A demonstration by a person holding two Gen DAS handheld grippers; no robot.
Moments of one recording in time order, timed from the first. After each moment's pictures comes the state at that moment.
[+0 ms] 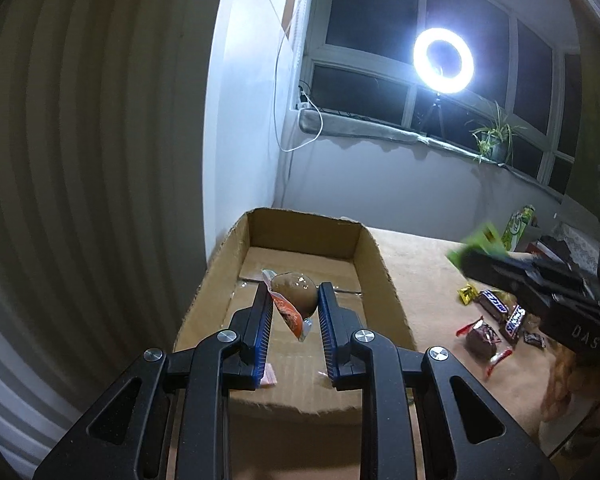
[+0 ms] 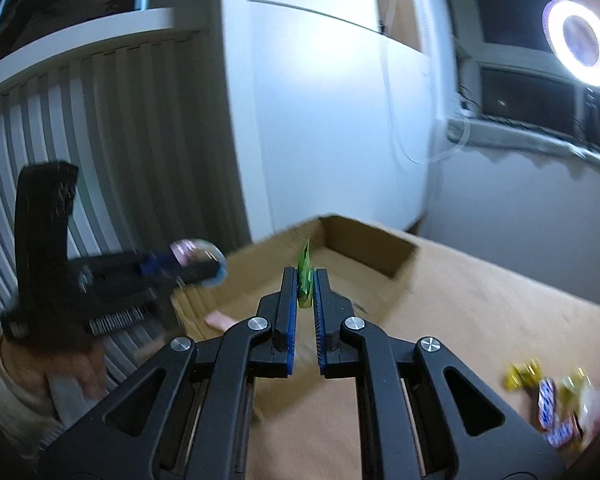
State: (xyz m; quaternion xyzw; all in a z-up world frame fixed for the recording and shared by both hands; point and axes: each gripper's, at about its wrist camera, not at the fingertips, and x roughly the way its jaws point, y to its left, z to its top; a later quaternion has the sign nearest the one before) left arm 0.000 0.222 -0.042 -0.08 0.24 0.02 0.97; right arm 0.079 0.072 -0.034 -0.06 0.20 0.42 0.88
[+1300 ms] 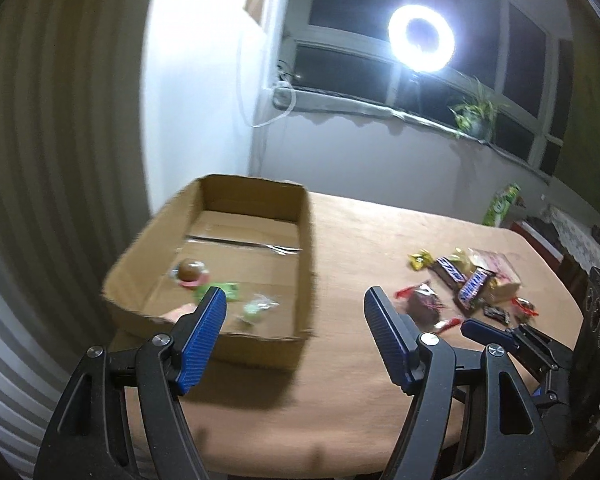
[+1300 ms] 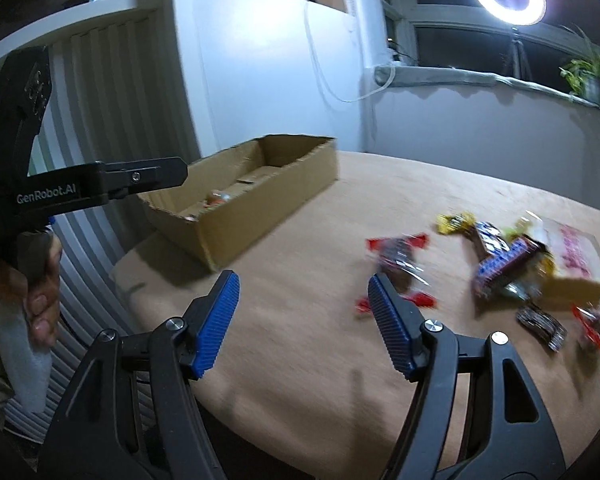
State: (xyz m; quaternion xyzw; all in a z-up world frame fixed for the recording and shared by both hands) left arm -0.020 0.144 -0.043 -0.07 0.28 -0.01 0.96; right arm 0.009 -0.065 -0.107 -0.03 0.27 0.31 0.91
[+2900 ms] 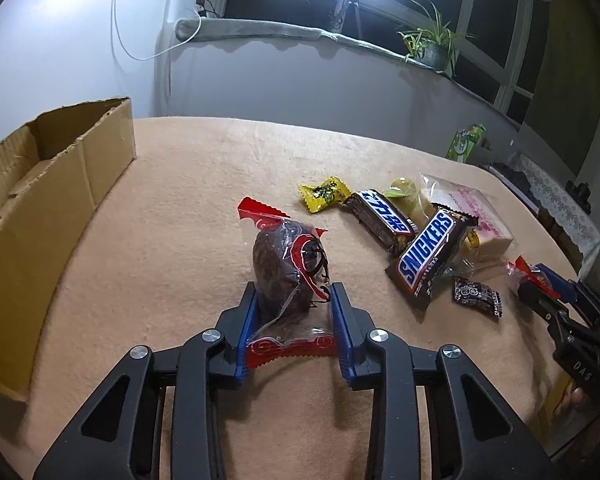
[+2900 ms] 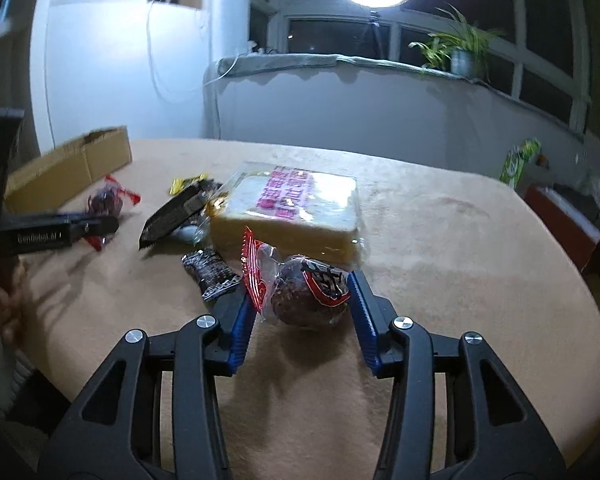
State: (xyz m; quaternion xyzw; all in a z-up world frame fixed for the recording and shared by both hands) left arm 0.073 0.022 -0.124 -0.07 0.35 -0.10 0.93; right arm 0.049 -0.255 -0.124 -0.03 0.27 0.11 0.96
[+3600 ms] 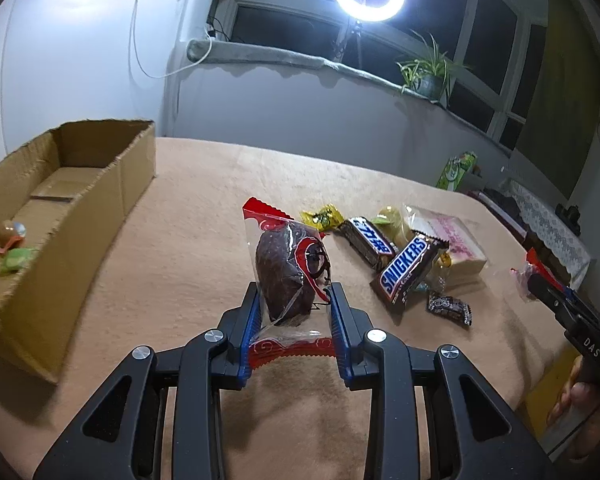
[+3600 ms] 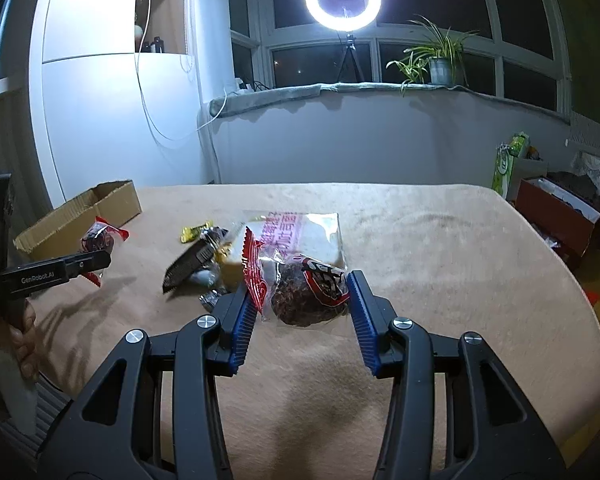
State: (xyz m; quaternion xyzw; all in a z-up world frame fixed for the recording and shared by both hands) left arm 0.044 0.038 -0.101 -0.10 0.31 -0.10 0.94; right arm 0.029 -0.265 -0.091 0.01 0.23 0.11 0.97
